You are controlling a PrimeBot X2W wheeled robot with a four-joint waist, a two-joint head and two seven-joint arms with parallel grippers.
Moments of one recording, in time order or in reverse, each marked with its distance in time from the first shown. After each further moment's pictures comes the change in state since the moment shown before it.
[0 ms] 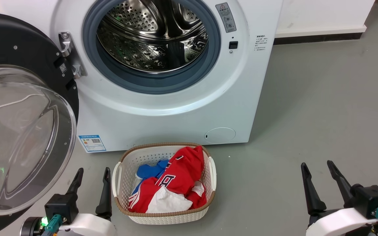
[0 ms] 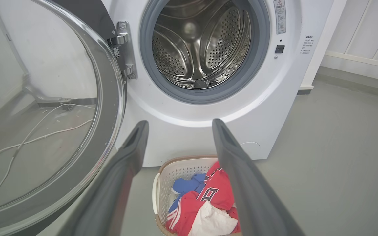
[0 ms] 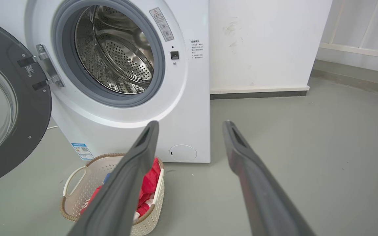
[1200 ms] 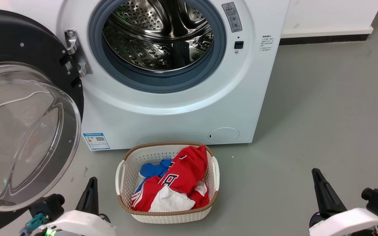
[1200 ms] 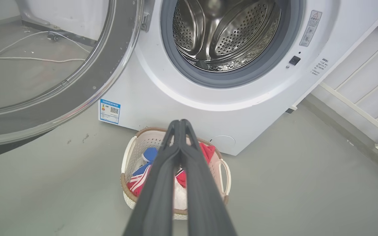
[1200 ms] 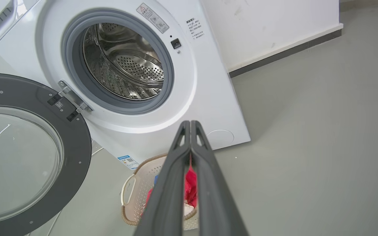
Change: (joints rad) left arm 0.002 -0.060 0.060 0.062 -0.292 -0.066 0.061; right arm -0.009 -0.012 0.007 0.090 0.363 0.000 0.014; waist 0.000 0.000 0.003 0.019
